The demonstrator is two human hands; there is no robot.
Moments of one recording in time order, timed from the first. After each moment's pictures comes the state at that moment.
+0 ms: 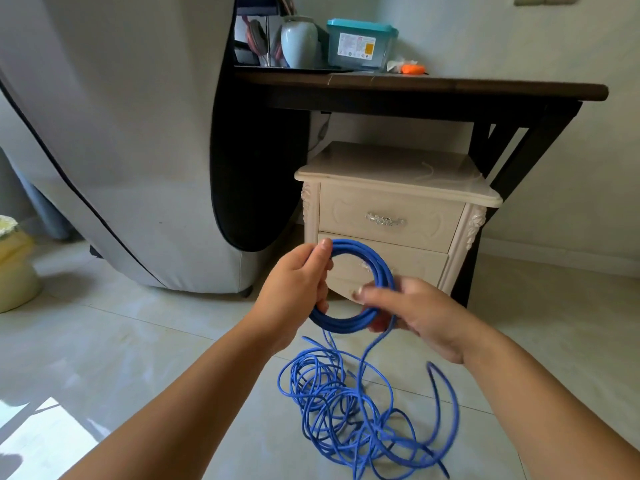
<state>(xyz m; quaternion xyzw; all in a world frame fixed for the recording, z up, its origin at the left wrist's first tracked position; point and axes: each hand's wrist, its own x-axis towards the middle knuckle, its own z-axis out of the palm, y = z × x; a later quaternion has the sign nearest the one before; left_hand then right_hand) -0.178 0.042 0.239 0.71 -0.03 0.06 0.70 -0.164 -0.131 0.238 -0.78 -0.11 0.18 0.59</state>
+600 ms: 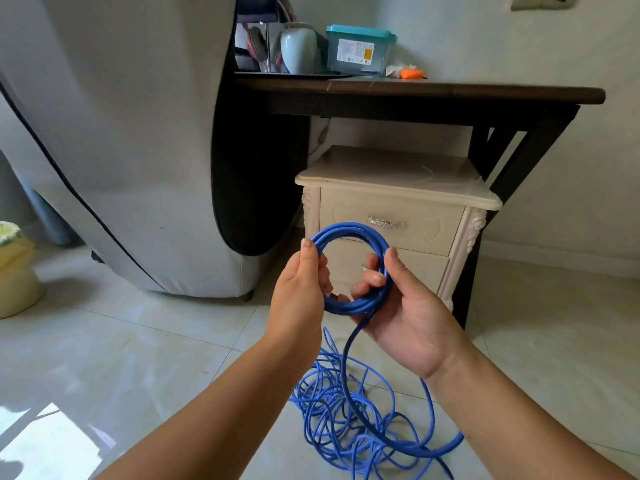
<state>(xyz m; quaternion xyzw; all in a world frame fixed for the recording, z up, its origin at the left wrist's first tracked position) -0.179 0.019 0.234 0.59 0.08 0.14 0.79 -0.172 -0.104 0.237 -0.32 -0.02 0.22 0.92</state>
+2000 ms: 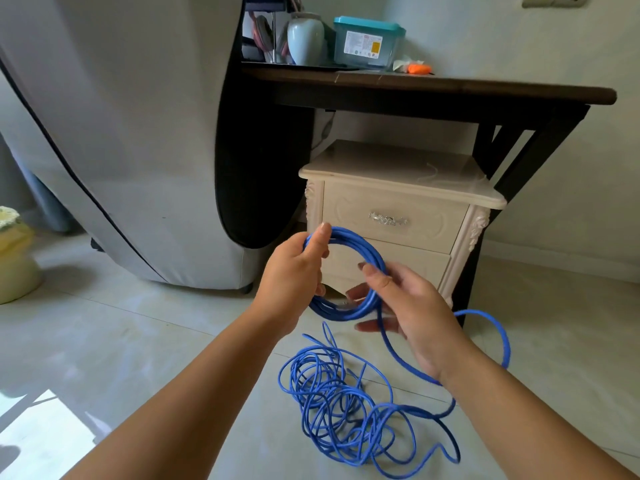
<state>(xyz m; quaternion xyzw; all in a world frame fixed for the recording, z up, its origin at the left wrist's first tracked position) -0.165 0.050 0.238 0.72 0.02 0.11 0.68 -0.179 -0.111 0.229 -0.70 -0.08 0.08 0.71</state>
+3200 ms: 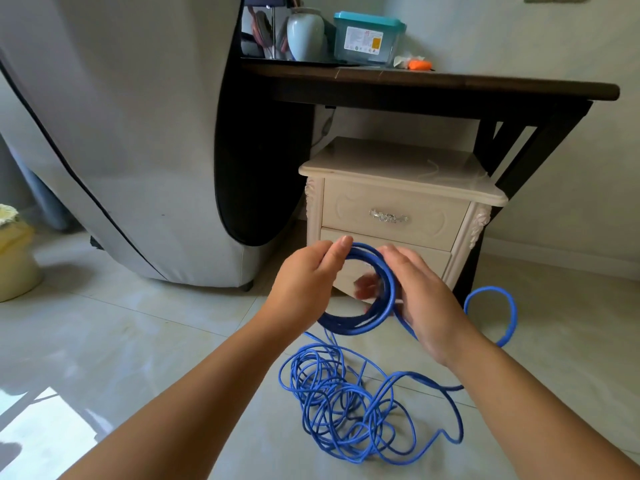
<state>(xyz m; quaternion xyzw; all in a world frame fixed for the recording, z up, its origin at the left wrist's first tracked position) -0.170 0.047 0.232 0.82 -0.06 0.12 0.56 -0.171 -0.115 0.234 -0.71 -0.09 0.06 0.70</state>
